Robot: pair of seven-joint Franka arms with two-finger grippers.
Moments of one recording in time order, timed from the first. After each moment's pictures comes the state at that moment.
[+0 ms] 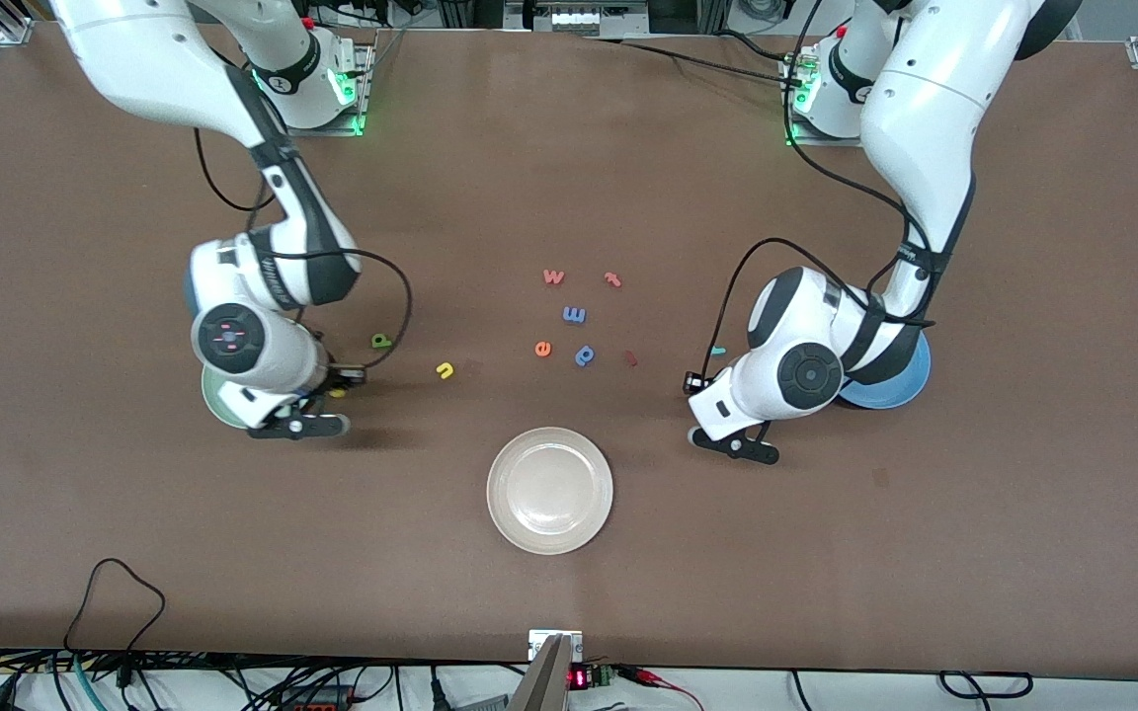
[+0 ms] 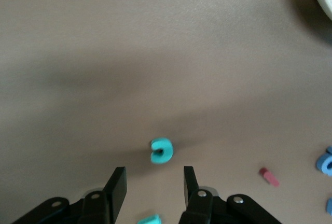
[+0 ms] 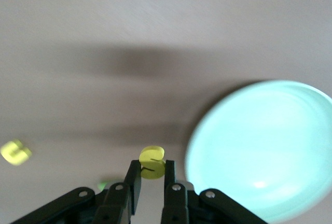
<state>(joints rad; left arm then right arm) -0.25 0.77 -0.18 -1.50 -0.06 2.13 -0.15 0.21 0.52 0.03 -1.71 -0.08 2.03 0.21</state>
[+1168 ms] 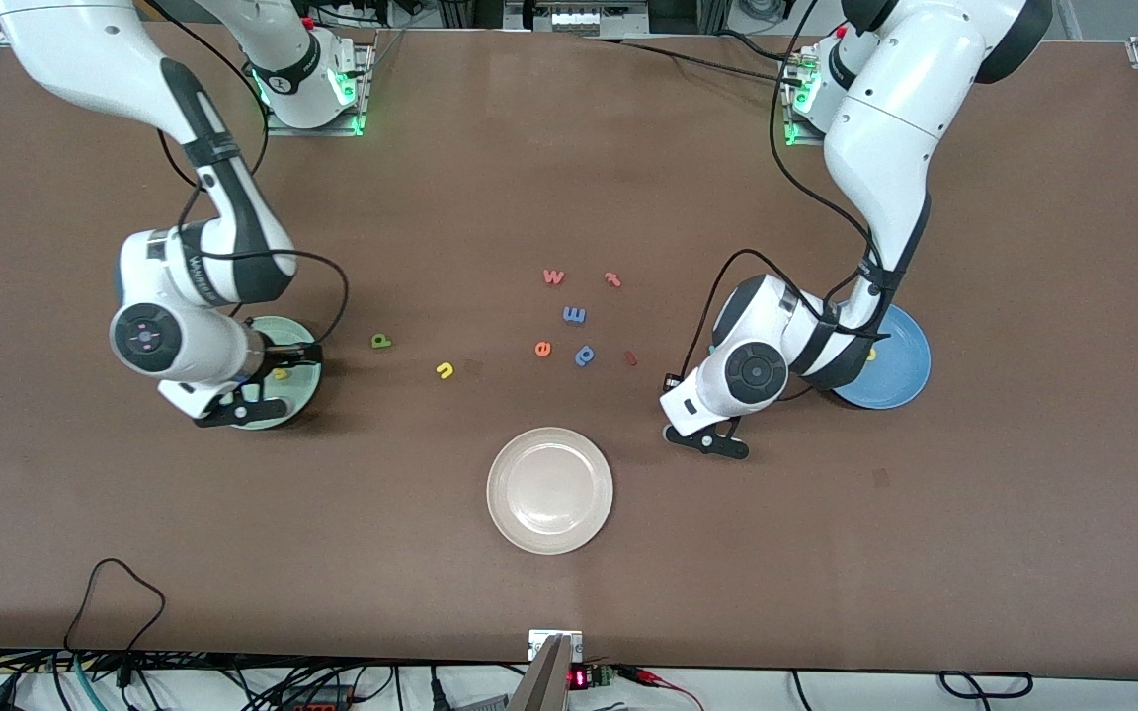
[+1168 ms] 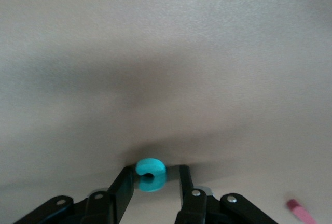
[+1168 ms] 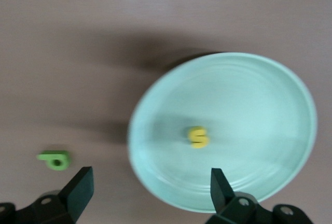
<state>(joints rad) -0.30 0.83 -0.18 -1.49 0.07 2.16 -0.25 0.10 0.48 0.09 -1.83 -0.09 2.09 0.09</state>
